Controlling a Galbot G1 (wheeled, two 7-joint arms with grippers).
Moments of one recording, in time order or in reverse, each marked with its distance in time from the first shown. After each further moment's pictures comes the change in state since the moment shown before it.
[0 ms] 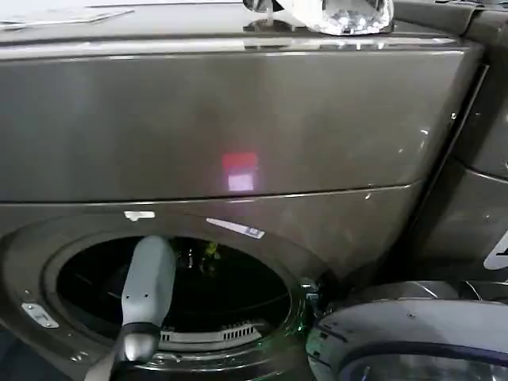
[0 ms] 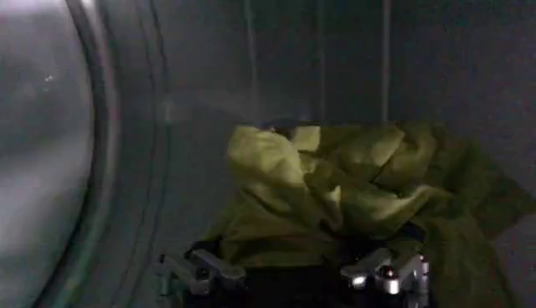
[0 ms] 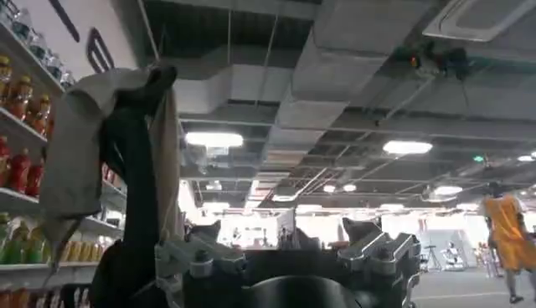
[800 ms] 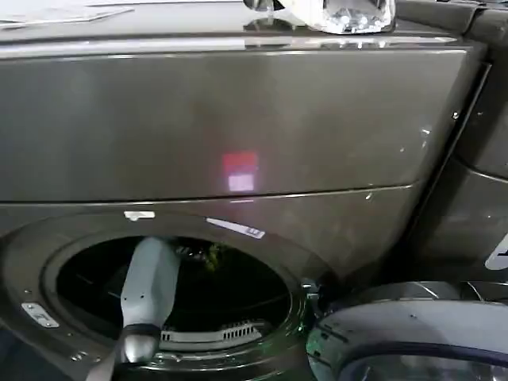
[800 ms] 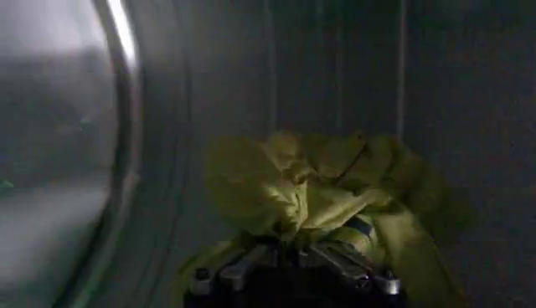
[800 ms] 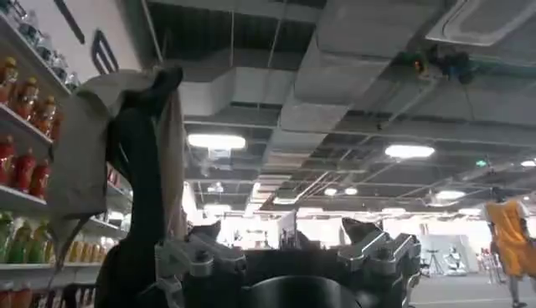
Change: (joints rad) left arm 0.024 -0.034 0.007 -0.076 -0.379 0.084 -0.382; right arm 0.003 0.006 -0.012 0.005 -0.019 0.025 0.007
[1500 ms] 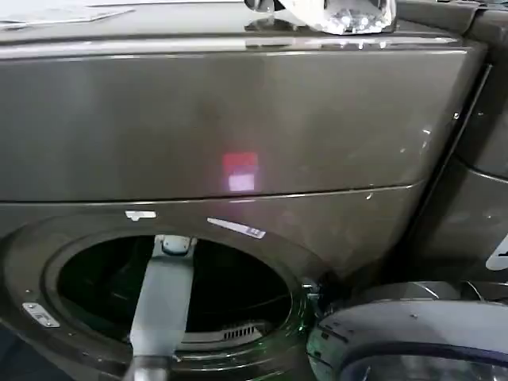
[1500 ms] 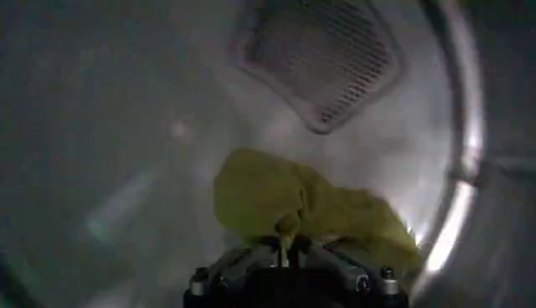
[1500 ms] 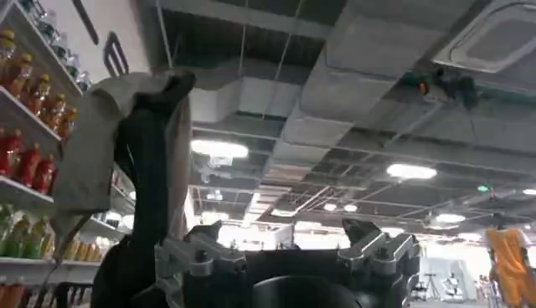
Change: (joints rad) left arm 0.164 -0.031 0.046 -0.230 -0.806 0.231 -0.835; right arm 0.004 0.006 -0.007 0.004 -0.051 0.032 0.014
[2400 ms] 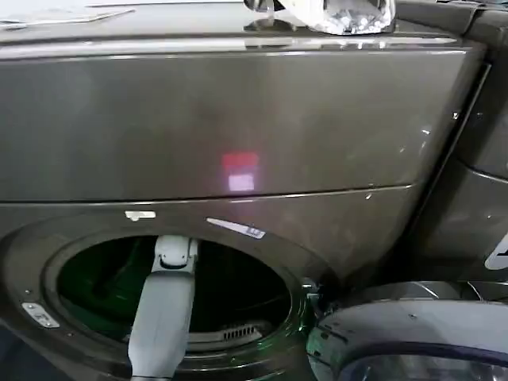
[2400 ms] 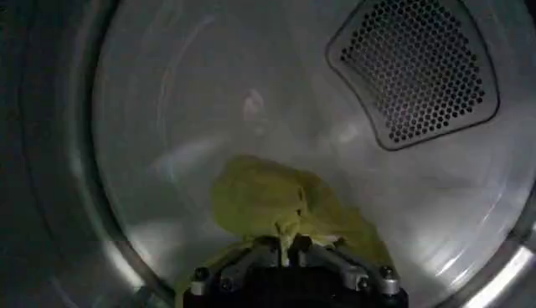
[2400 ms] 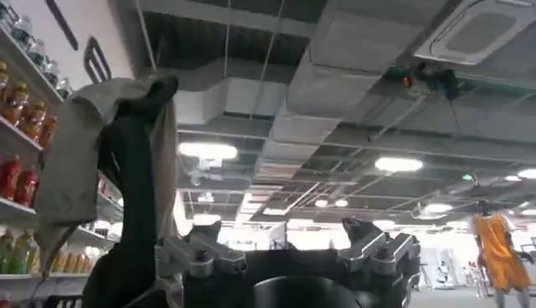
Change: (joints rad) left arm 0.048 0.000 0.029 -0.068 -0.177 0.043 -0.145; right arm 0.001 0.000 0.001 0.007 0.035 -0.011 0.029
